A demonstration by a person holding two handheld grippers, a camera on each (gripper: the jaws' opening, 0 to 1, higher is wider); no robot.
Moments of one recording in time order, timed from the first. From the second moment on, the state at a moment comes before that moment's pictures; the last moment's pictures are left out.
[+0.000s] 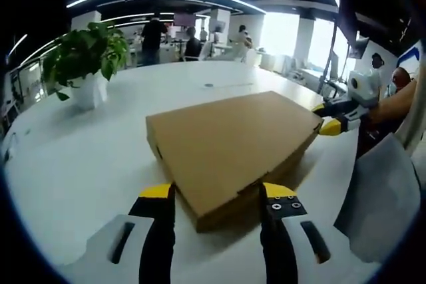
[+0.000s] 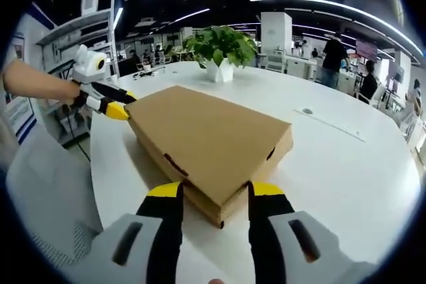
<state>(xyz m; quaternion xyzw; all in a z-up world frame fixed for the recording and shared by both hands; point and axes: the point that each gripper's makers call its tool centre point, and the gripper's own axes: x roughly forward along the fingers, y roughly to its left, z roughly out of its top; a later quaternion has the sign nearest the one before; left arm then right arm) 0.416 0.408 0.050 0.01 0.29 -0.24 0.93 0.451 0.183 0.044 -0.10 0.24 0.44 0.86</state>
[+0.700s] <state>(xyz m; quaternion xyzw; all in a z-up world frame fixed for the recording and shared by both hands) 0.403 0.419 0.052 0.01 0.31 -0.24 0.92 0.438 0.195 0.048 -0.10 0.23 0.44 0.86</state>
